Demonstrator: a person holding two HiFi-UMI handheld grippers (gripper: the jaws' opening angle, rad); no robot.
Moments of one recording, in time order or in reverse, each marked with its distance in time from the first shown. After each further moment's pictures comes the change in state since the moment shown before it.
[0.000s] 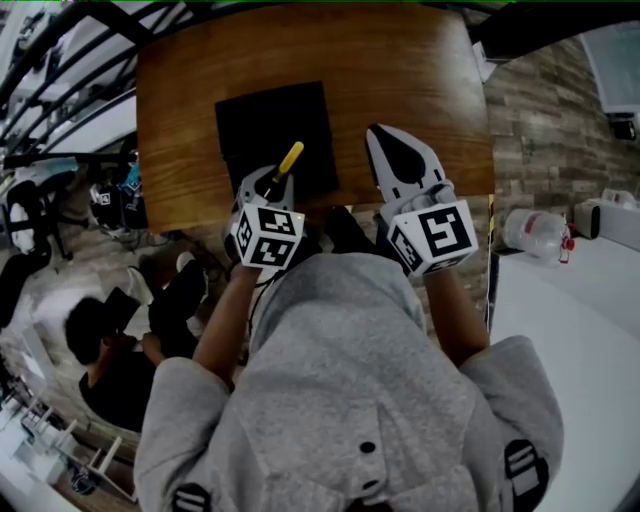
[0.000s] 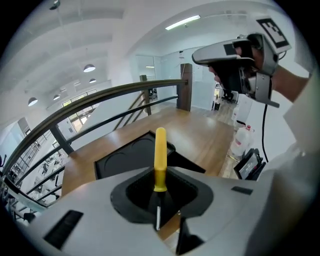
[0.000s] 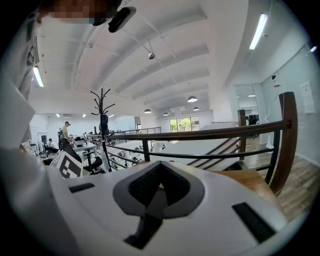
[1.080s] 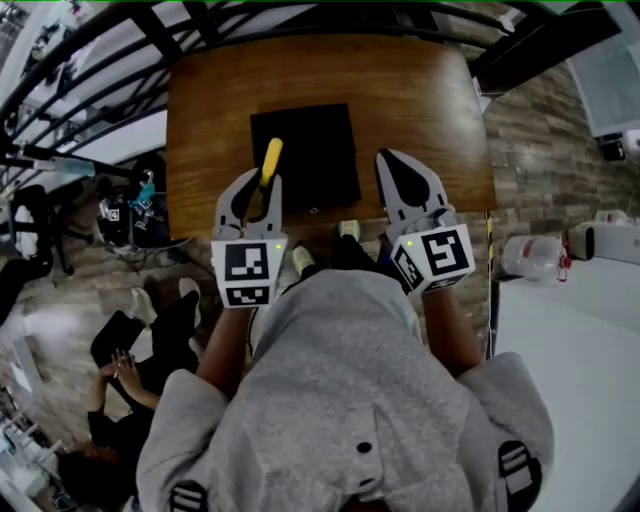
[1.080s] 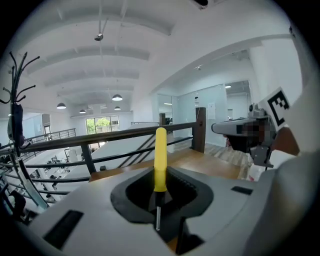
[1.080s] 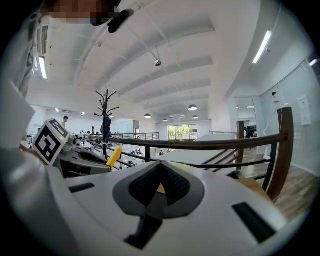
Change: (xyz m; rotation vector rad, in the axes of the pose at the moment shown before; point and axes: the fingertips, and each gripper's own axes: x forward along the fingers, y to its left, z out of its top) left arm -0.162 0.073 0.040 -0.158 -0.432 0.139; right arm -0.023 0.085 0.027 -0.070 -0.068 -0.047
